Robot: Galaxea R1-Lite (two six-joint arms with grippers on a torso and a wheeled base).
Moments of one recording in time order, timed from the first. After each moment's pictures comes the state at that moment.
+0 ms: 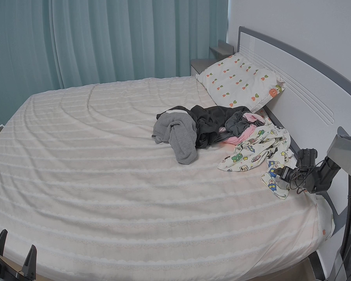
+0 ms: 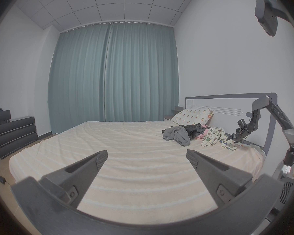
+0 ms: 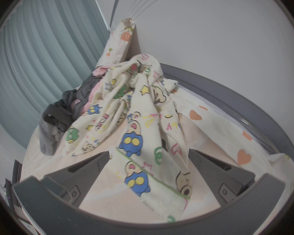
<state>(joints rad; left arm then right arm) 0.00 0.02 -0.02 0.00 -0.01 0.00 -0.11 2.49 -1.08 -0.77 -0.02 0.40</state>
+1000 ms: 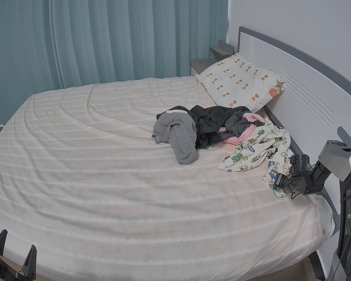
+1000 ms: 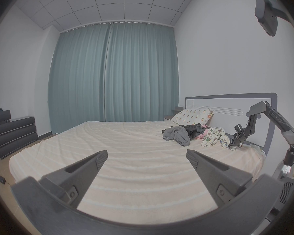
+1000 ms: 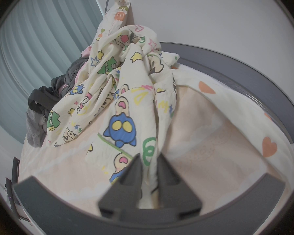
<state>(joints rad) 0.00 0.02 -0.02 0.00 -0.01 0.00 -0.09 2.58 -1.17 -0.67 0.00 0.39</state>
